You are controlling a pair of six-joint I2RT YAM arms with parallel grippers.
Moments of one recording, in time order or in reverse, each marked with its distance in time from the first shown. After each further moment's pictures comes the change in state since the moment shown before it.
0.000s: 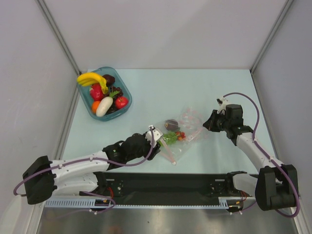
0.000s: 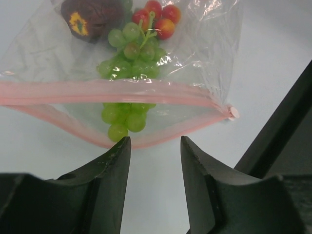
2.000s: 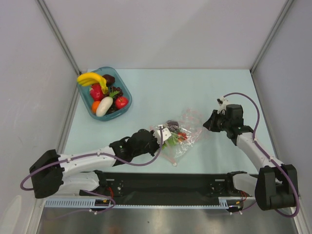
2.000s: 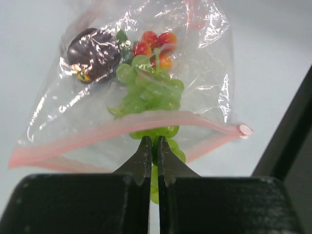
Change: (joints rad) left arm -0.005 0.160 0.097 0.082 0.034 0.207; right arm -0.006 0.002 0.000 -0.002 -0.006 0.000
